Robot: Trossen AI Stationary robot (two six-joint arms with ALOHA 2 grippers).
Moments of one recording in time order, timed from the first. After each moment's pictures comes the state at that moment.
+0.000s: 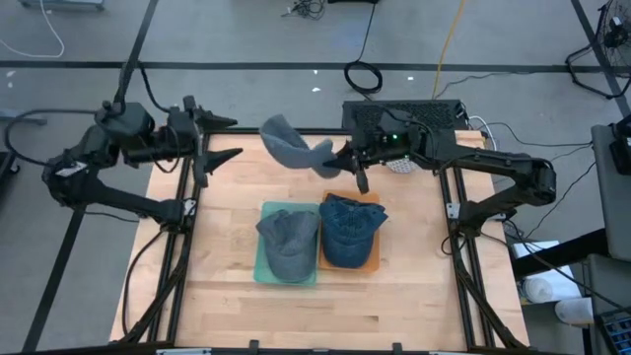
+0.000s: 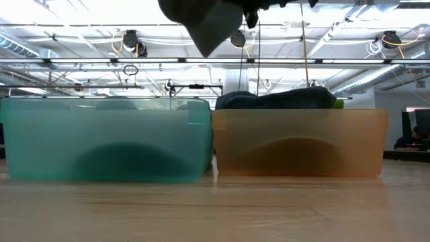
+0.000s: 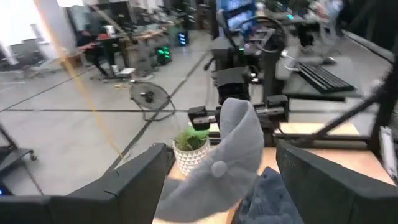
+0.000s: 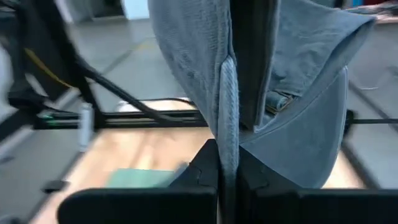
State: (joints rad) left arm 0.06 0.98 1.54 -0.69 -0.19 0.10; right arm -0.30 1.38 1.23 -0.07 -0.43 0.02
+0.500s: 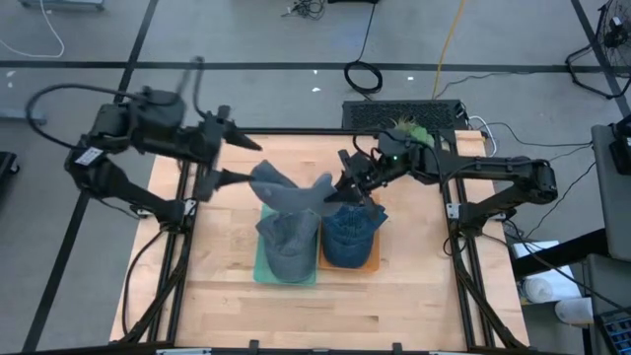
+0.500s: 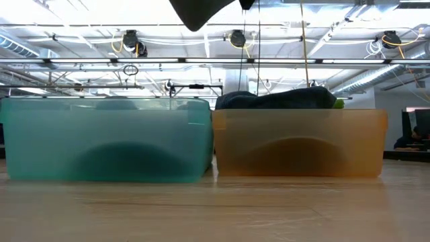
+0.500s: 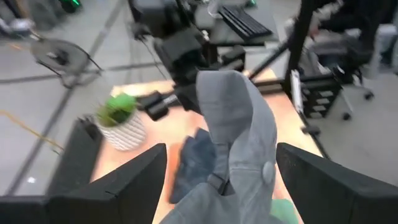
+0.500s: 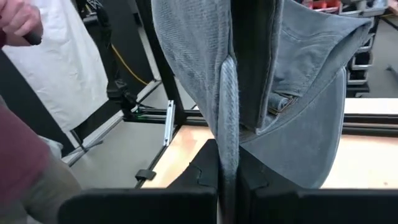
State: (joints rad) left arm 0.01 1.33 2.05 -1.12 0.07 0.11; right arm -0.14 1.37 1.24 -0.05 -0.56 0.12
